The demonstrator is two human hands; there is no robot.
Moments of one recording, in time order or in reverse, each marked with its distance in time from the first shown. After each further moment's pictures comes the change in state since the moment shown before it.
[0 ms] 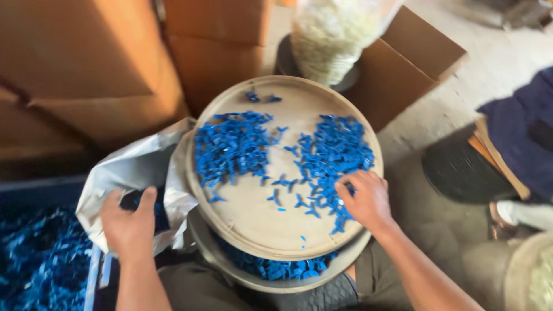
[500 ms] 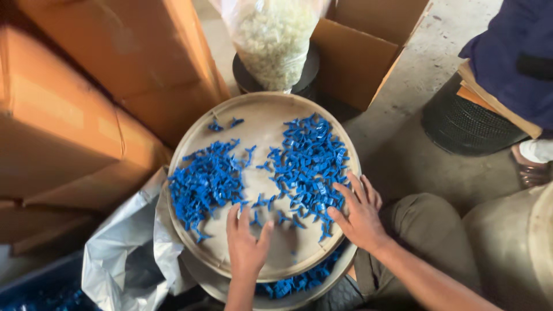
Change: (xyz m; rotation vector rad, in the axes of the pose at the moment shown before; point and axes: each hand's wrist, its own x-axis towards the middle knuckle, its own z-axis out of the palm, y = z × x) left_hand -0.142 0.148 0.098 -0.135 -0.572 0.390; right_hand -0.061 0.051 0.013 0.125 0.077 0.128
